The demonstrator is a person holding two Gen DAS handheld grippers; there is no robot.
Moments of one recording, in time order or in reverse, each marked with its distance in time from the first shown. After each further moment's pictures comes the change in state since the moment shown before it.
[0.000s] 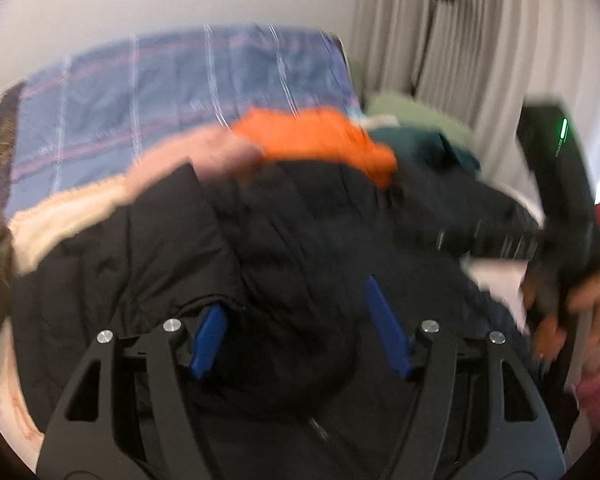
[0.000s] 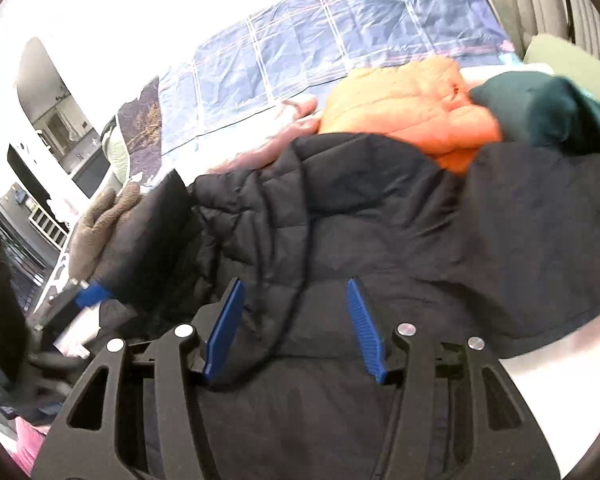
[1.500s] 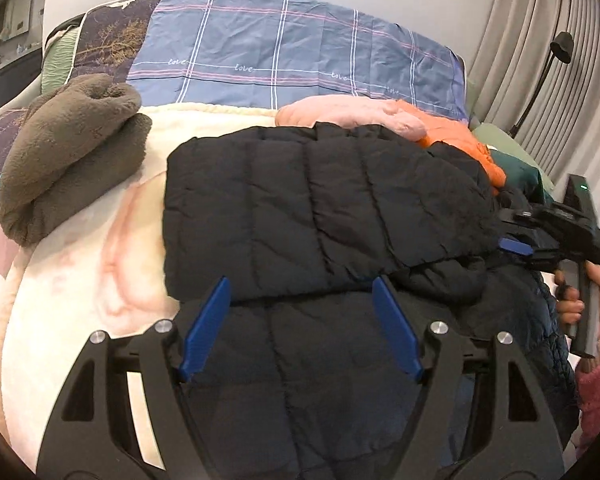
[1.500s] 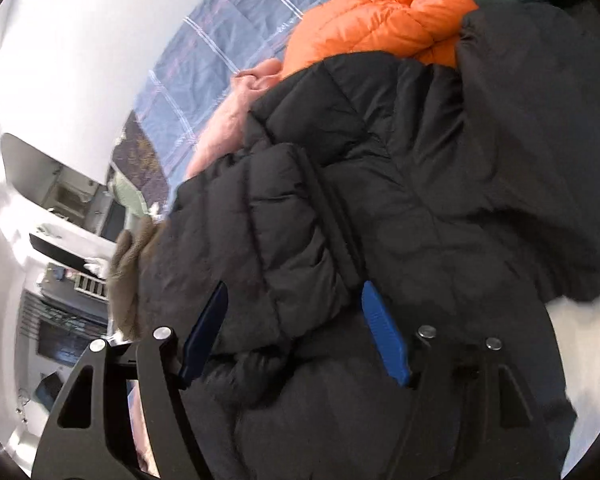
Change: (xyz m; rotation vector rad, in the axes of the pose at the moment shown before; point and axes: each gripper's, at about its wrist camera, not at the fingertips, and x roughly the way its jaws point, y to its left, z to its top) left arm -0.094 0.116 -0.083 -0.376 0.008 0.247; right arm 0.083 -0.041 0.002 0.374 0.124 0.144
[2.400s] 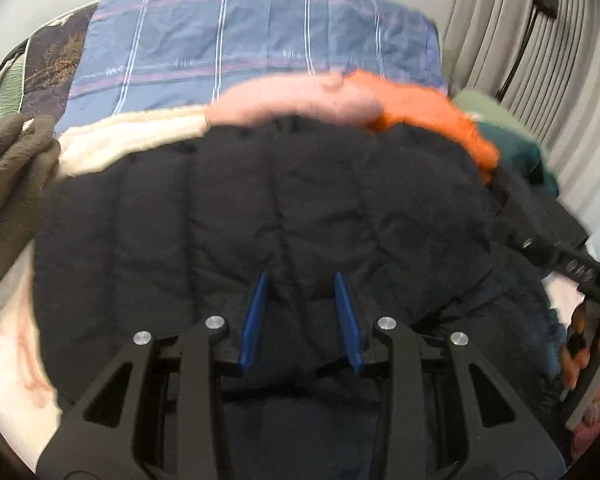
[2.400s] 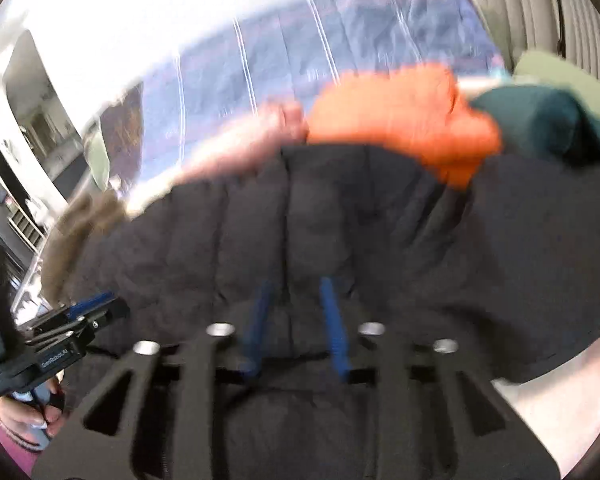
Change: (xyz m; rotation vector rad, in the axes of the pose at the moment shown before) left arm 0.104 -0.098 0.040 0.126 0.101 0.002; right arm 0.013 0.052 -0.026 -0.361 -0.130 -0.256
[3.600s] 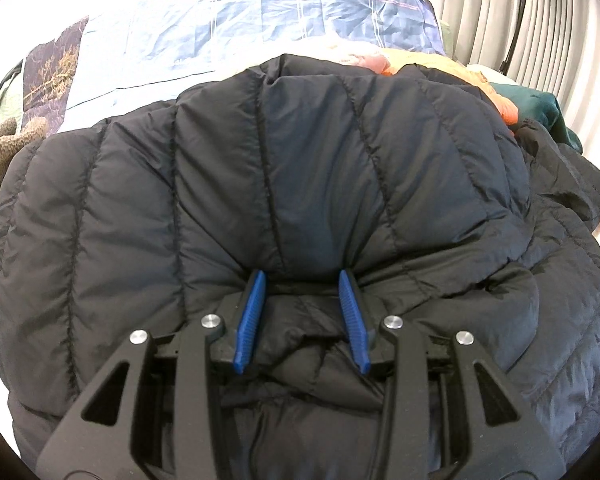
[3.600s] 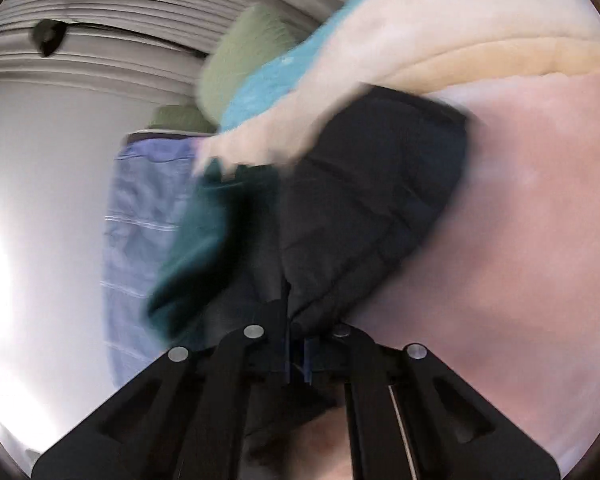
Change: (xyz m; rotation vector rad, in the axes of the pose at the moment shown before) left arm 0.030 0.007 -0.035 0.066 -0.028 0.043; right arm -0.137 -0.350 -0.041 1.193 -0.451 -0.012
